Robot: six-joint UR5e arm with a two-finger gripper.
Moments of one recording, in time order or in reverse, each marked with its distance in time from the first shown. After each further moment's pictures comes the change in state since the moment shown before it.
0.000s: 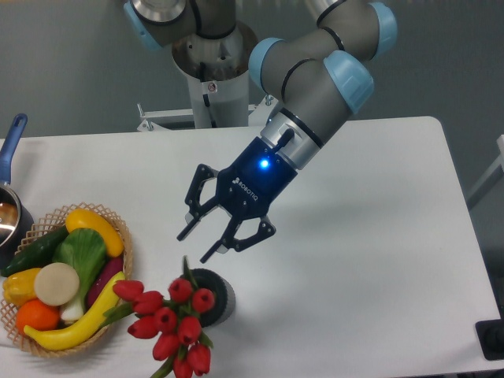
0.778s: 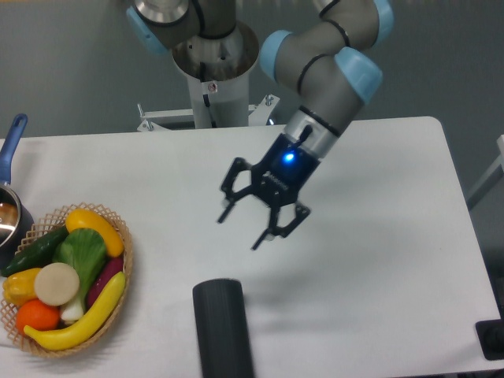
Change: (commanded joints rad) arm 0.199 0.063 -0.238 -0.018 0.135 0.284
